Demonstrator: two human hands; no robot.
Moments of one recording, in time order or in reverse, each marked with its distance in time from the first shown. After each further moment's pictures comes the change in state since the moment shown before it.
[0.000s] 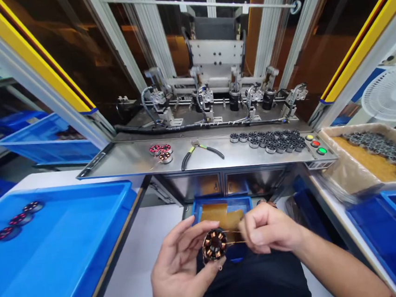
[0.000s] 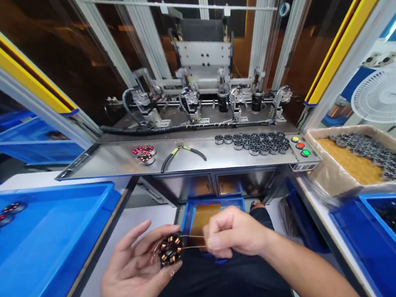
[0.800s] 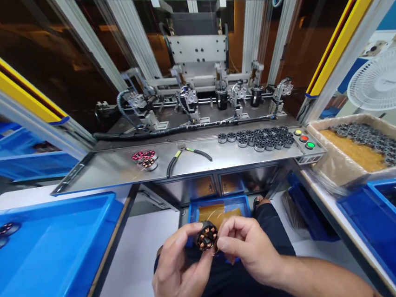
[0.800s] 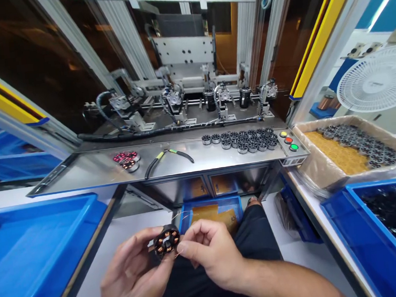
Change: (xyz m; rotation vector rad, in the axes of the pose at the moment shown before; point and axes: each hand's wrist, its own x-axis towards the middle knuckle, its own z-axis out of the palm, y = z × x) left_hand 0.008 -0.037 0.004 0.390 -0.078 0.510; right_hand 0.000 0.032 0.038 0.089 0.484 -0.115
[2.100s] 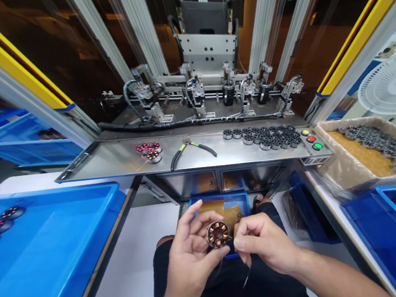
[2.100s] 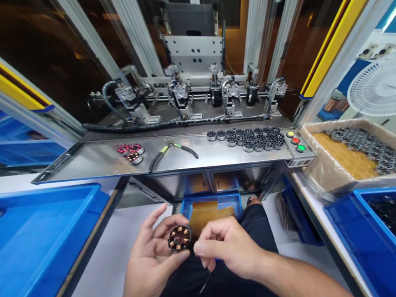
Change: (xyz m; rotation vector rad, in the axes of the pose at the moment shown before) left_hand 0.016 0.021 0.010 -0.769 -0.107 -0.757; right_hand -0.004 -0.013 -0.030 -0.112 -0.182 0.156
